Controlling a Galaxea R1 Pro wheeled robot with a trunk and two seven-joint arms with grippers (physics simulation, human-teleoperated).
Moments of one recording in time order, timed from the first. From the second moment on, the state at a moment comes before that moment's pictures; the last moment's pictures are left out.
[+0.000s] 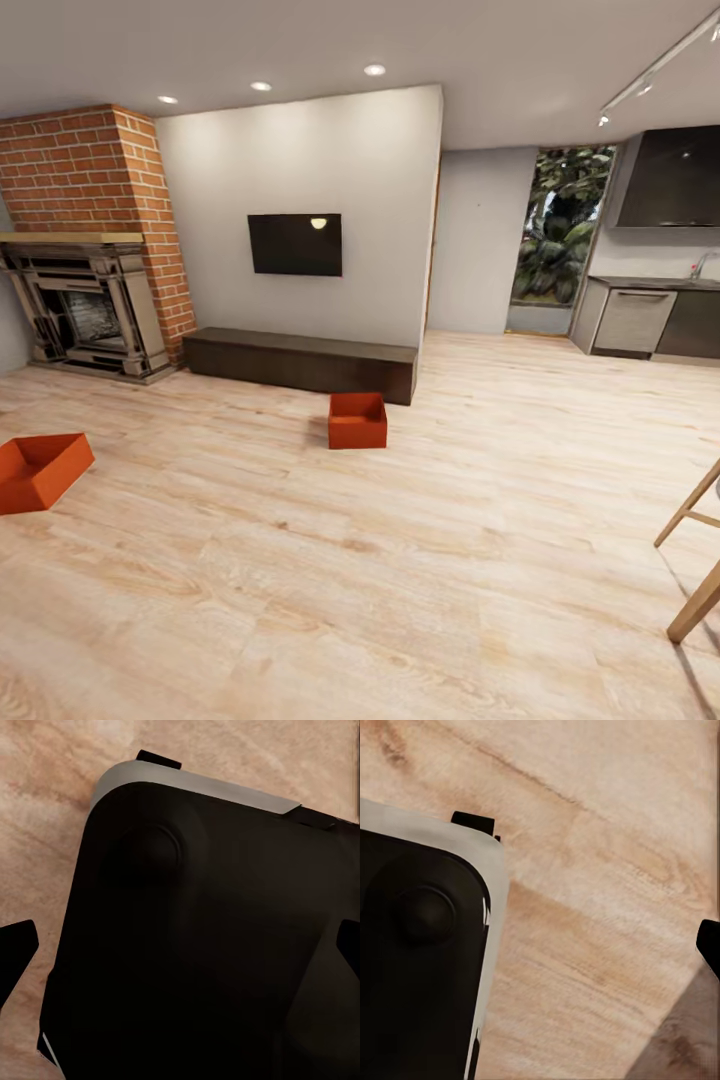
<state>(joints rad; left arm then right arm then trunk) 0.00 -0.01 0.01 -0.10 0.29 0.00 0.00 -0.08 -0.08 0.35 0.03 -0.13 -0.16 -0.07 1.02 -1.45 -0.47</state>
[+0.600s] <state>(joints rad) 0.00 -0.01 0.01 -0.10 0.29 0.00 0.00 -0.08 -0.08 0.35 0.03 -0.13 -0.16 -0.07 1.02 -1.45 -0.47</state>
